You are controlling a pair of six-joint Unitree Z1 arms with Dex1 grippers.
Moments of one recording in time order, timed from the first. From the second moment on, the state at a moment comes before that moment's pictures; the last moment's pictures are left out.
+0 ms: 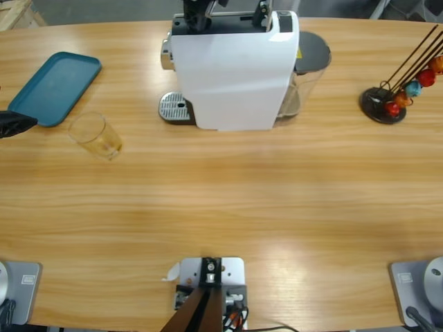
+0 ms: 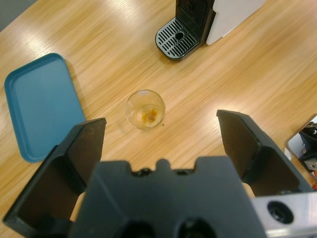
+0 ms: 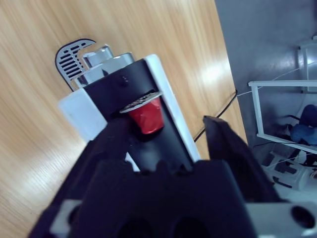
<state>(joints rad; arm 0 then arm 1) -0.68 1.09 -0.98 0.69 0.08 0.02 0.96 2.28 -2.63 1.42 -0.36 -0.33</state>
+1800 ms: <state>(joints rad) -0.68 1.09 -0.98 0.69 0.07 0.02 0.97 1.80 -2.62 1.51 -0.44 -0.21</state>
